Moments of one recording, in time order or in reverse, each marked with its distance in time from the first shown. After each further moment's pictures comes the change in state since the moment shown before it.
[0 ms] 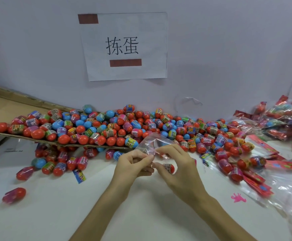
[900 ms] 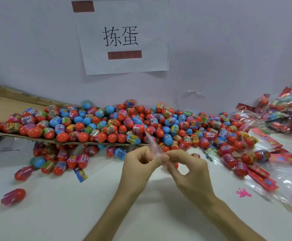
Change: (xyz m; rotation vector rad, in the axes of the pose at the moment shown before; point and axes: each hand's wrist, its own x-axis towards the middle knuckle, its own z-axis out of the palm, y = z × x) left_hand -0.012 0.004 0.014 0.155 0.014 0.272; right_hand -0.009 0.001 0.001 0.170 0.124 -0.036
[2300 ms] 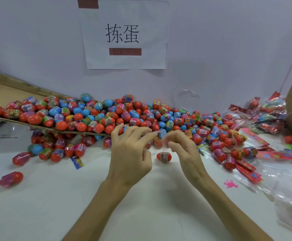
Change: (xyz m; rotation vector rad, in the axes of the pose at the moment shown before) left_hand -0.005 0.015 -0.010 1.018 0.136 0.589; right_hand 0.015 0.000 -0.012 0.173 -0.101 0.311
